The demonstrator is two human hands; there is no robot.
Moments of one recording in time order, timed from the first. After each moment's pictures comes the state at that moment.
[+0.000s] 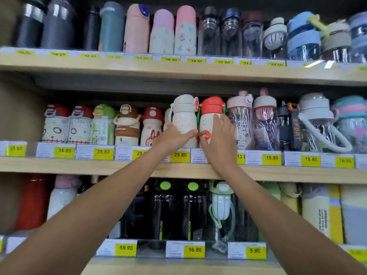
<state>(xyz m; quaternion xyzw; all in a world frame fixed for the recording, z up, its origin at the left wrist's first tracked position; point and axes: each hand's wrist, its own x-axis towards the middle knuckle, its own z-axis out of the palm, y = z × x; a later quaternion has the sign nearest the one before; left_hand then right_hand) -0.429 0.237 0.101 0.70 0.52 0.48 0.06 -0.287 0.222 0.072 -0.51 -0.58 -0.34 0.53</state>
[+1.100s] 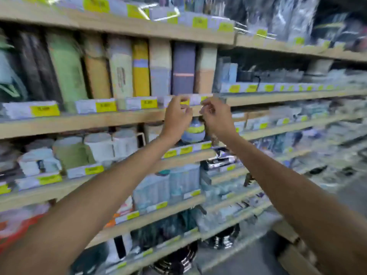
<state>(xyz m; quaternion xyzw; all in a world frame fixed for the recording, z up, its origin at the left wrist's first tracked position) 0.047 0.053 -0.167 0.72 0.28 0.55 0.33 0.157 -0.005 -0.168 -0.66 -0.54 -0.08 0.52</state>
